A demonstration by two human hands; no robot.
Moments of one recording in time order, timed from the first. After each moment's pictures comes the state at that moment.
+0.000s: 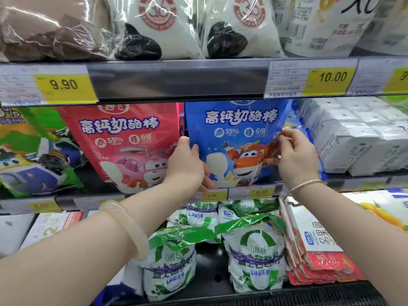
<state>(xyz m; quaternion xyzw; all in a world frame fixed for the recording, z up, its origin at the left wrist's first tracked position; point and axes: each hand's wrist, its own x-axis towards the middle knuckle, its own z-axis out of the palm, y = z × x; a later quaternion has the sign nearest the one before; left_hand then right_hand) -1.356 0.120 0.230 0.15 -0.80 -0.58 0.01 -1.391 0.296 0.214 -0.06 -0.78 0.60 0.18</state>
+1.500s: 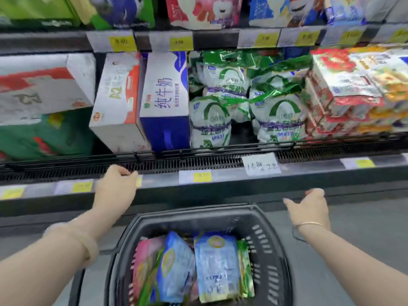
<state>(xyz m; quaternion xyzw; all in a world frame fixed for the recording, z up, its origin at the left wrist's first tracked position) -1.039 -0.117 0.033 0.32 -0.88 -0.34 -0.03 -1.027 0.248 0.009 -0.35 -0.89 0.30 -0.05</state>
